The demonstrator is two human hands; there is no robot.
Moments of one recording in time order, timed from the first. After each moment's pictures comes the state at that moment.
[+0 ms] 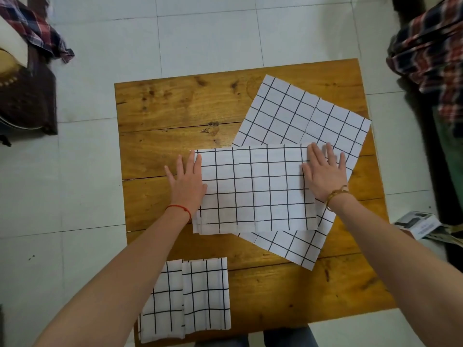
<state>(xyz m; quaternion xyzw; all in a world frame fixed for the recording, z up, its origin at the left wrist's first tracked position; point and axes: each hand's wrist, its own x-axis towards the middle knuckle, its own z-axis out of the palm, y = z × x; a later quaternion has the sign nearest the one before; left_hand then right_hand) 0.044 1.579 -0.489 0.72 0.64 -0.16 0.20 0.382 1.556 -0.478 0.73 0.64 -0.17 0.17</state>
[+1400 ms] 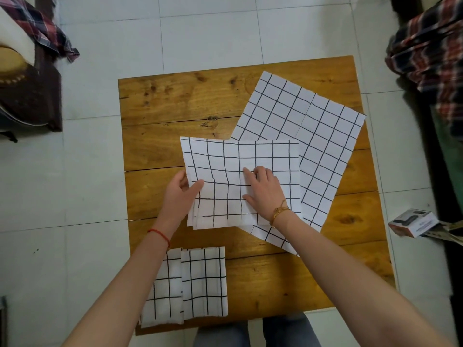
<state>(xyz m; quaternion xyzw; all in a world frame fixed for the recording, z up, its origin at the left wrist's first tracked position) 0.034 1.531 -0.427 0.38 0.72 0.18 0.55 0.255 1.514 -0.490 0.64 0.75 -0.18 0.05</state>
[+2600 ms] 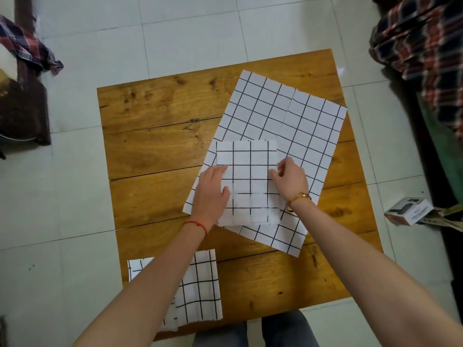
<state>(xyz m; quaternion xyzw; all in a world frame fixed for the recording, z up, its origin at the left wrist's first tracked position) 0.121 1.526 -0.464 0.70 0.61 0.10 0.36 0.331 1.527 -0.474 0.83 0.44 -0.32 -0.11</state>
